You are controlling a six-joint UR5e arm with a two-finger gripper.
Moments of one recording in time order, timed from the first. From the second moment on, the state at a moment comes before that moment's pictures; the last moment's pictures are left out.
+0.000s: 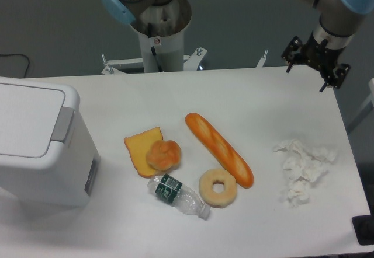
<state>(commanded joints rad) 2.91 -1.84 -1.47 -1.42 1.59 1.55</state>
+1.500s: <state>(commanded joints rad) 2.78 -1.68 -1.66 -1.38 1.51 1.08</state>
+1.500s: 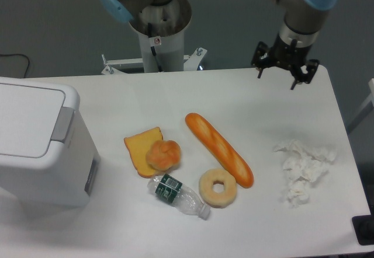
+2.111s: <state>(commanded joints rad) 2.52 -1.64 -1.63 -1.37 1.36 0.64</state>
